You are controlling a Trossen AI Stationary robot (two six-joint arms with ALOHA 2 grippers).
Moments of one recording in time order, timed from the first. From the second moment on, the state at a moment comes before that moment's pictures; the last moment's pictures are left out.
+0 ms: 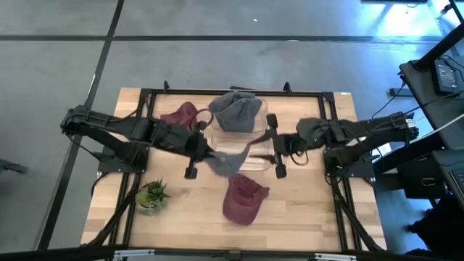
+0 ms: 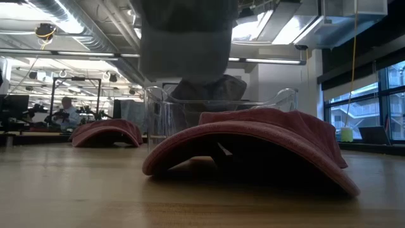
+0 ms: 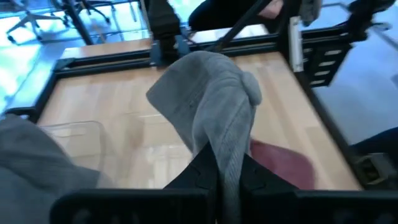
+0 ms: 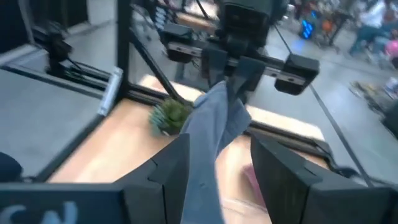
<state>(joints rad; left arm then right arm) -0.21 1.24 1.25 -0.51 -0.14 0.00 0.20 1.25 1.25 -0.22 0.11 -0.24</state>
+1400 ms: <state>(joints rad) -0.06 1.31 1.25 -0.38 -0.18 0.16 0.02 1.52 1.61 -0.68 -0.07 -0.17</state>
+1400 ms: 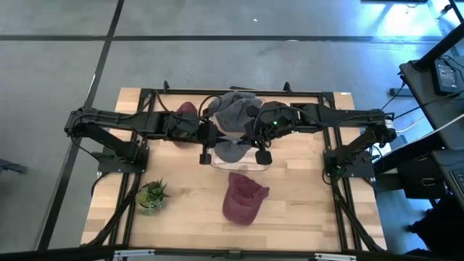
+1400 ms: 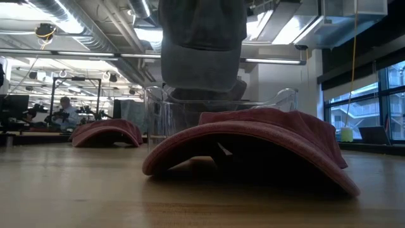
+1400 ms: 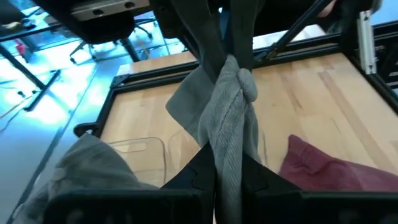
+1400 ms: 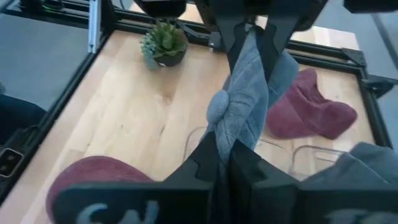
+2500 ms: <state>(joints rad) -0.08 1.10 1.16 -0.41 -0.12 0.17 -0.13 1.41 1.64 -0.77 0.18 -0.31</state>
